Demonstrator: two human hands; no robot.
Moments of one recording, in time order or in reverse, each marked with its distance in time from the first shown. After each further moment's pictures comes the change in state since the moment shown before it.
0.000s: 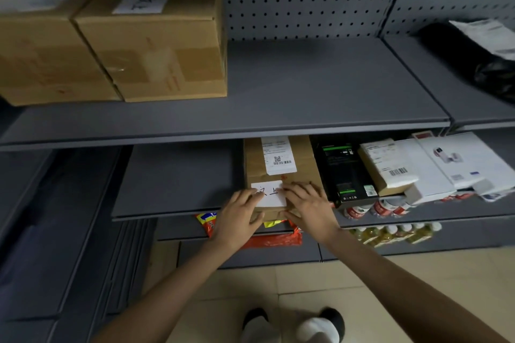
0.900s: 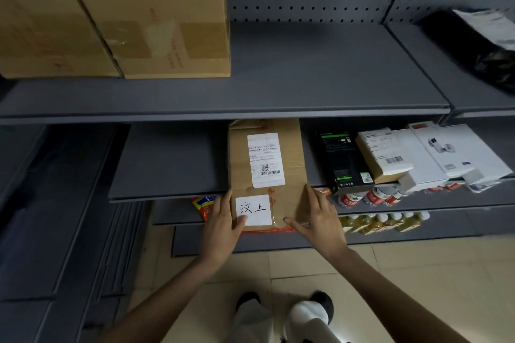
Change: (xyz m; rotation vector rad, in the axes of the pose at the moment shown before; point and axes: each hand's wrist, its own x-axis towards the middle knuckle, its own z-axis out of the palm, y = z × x) left_hand -0.057 -0.003 0.014 -0.294 0.086 -0.399; right_hand -0.059 -0.021 0.002 0.222 -0.143 0.463
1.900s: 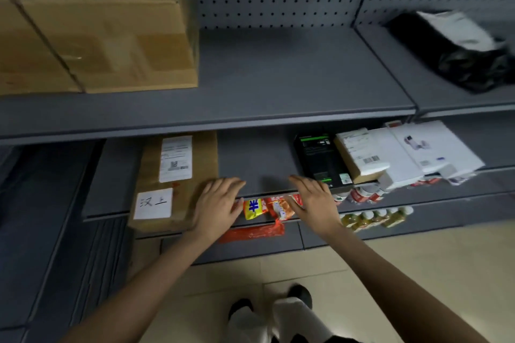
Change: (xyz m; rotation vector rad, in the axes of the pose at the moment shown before) left_hand 0.059 0.038 -0.006 0.425 -0.023 0.488; right_hand 0.041 0.035 -0.030 -0.159 0.131 -0.233
